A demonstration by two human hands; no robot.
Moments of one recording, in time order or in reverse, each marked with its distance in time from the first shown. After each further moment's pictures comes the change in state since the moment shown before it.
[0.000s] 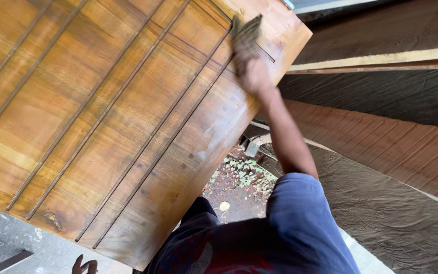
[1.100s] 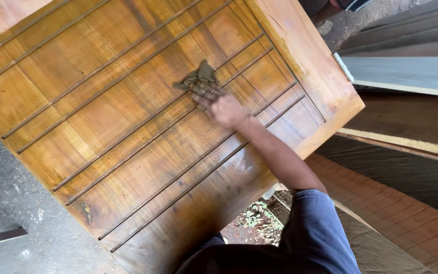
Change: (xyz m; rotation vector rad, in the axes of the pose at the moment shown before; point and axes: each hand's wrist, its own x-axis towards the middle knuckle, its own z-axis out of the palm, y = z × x) left_hand 0.012 0.006 0.014 -0.309 0.099 0.162; right_hand 0.122 -0.152 0.096 -0.093 -0.375 -0.550
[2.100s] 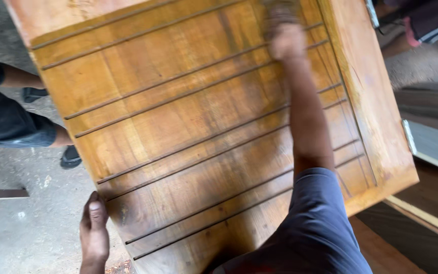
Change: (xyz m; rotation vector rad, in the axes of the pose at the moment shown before) left_hand -0.010 0.169 -0.001 -0.167 0.050 0.184; right_hand 0.264 0.089 -0.051 -0.033 0.510 0.074
